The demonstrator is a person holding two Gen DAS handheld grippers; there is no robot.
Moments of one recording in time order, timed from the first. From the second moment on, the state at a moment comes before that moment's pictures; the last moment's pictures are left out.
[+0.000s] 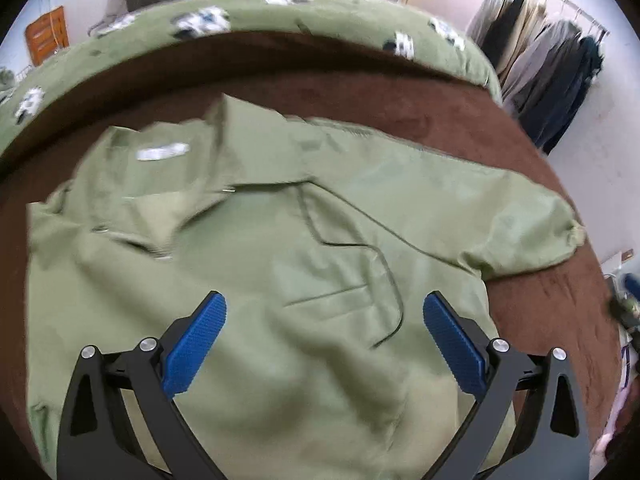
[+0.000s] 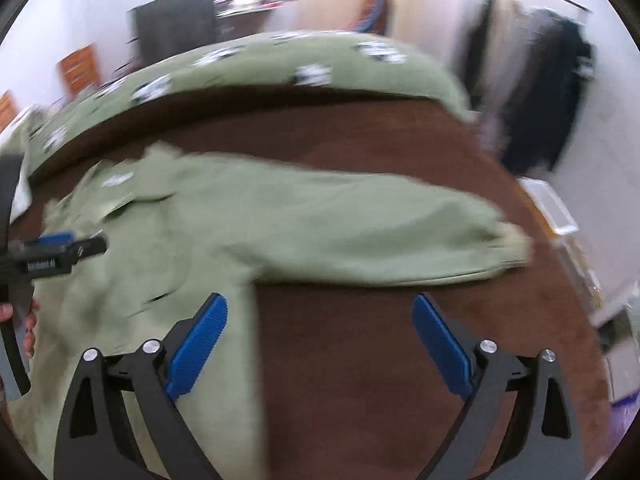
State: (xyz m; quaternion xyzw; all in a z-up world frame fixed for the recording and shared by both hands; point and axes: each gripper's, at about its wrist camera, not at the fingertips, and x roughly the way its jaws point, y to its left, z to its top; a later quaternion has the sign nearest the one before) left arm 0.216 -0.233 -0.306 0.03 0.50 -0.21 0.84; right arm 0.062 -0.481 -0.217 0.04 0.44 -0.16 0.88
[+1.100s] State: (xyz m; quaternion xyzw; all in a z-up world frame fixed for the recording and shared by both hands) left arm 0.245 -0.314 -0.383 0.15 0.49 -0.29 0.81; right arm 0.104 -0.745 -0.337 0.33 0.39 -0.21 0.83
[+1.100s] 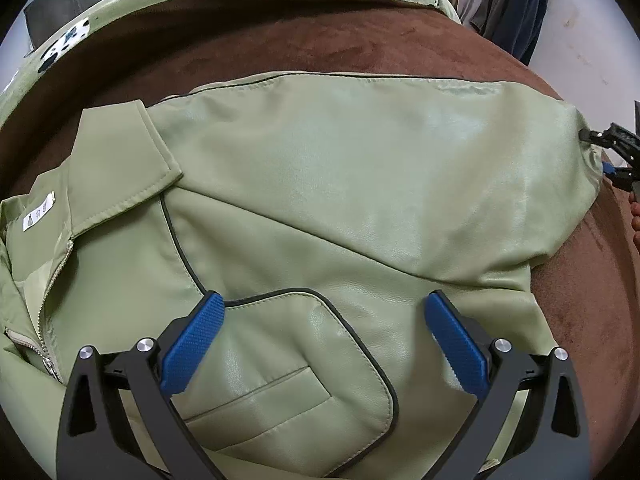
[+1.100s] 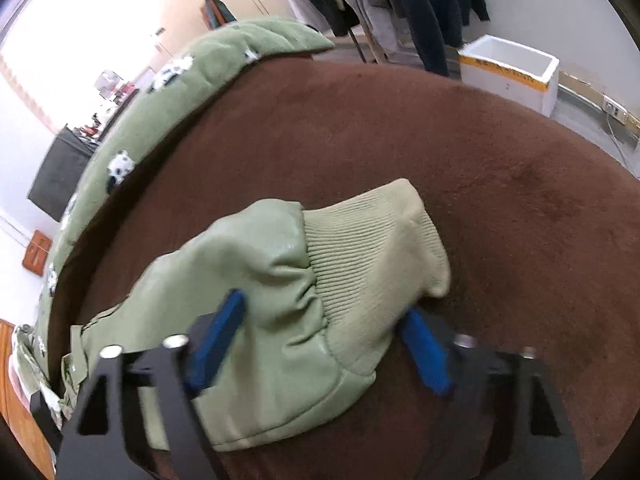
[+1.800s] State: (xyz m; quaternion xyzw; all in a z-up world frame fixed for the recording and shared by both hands) left arm 0.234 -0.306 -0.361 0.15 0.47 -0.28 0.82; right arm 0.087 -0.563 -0.137 0.13 0.27 -0.12 0.95
